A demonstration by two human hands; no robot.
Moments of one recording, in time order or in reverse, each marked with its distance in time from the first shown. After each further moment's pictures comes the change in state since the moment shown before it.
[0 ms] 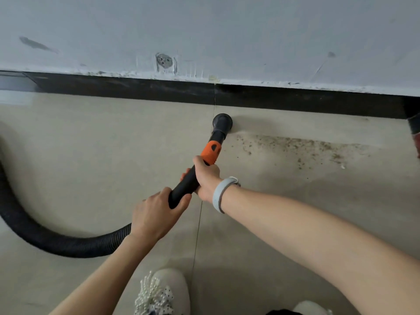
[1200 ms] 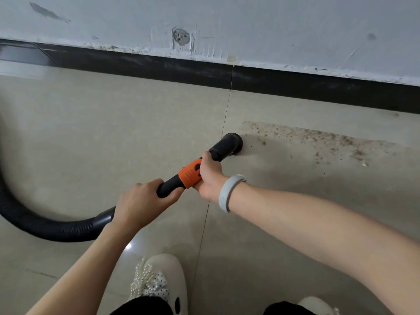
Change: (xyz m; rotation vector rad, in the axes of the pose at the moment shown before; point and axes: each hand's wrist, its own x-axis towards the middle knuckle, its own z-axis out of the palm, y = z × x) left_hand -0.003 -0.041 -0.018 0.044 -0.043 -0.049; right_hand 0.009 0.027 0.013 -0.085 0.019 0.094
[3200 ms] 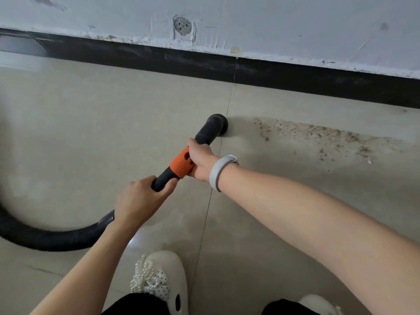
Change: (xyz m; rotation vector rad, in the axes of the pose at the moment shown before) left_hand 0.004 -0.008 0.016 -0.206 0.067 -0.138; right_hand 0.012 -0.018 0.023 -0.311 -0.079 -0.016
